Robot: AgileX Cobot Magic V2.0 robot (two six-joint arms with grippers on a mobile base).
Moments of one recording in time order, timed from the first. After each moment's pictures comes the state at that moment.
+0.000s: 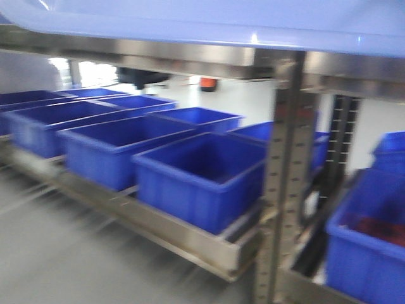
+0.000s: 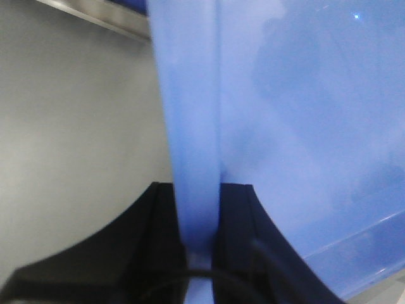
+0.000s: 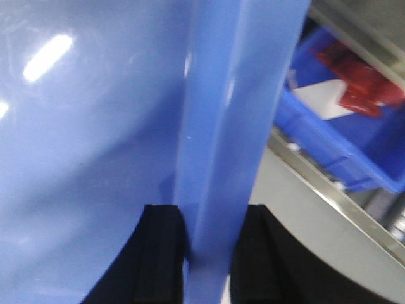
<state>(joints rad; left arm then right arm) -0.73 1.40 -1.67 0.03 1.27 -0.39 0.25 1.17 -1.32 0.00 1.12 0.17</state>
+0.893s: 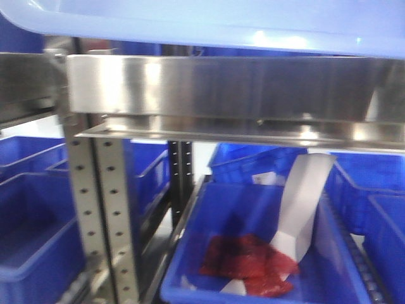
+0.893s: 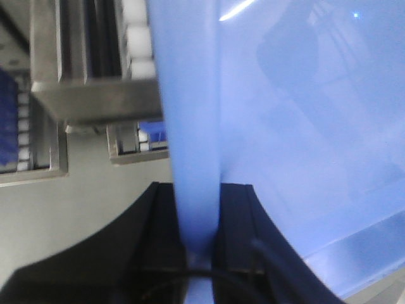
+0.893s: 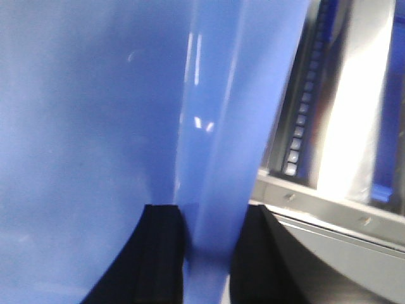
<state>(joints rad) -0.73 1.40 -1.67 0.03 1.27 -0.39 0.25 1.17 -1.32 0.00 1.12 0.17</state>
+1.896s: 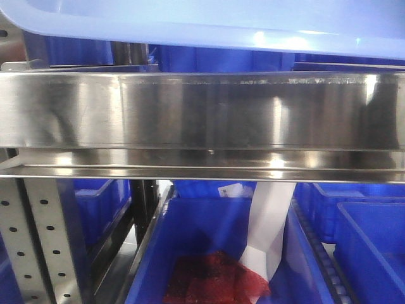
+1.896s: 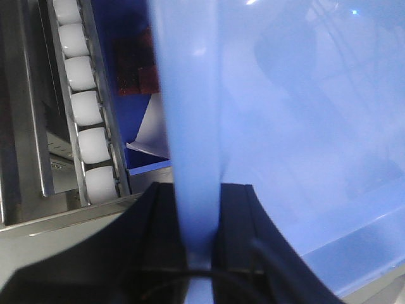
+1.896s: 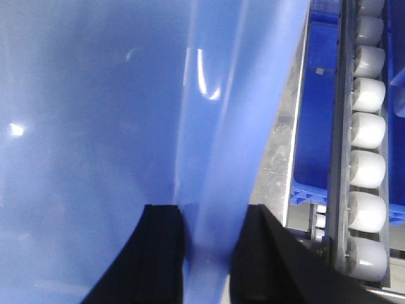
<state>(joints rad) -0.73 1.40 -1.67 0.03 1.27 -0.39 0.25 1.17 -1.32 0.00 1.12 0.17</state>
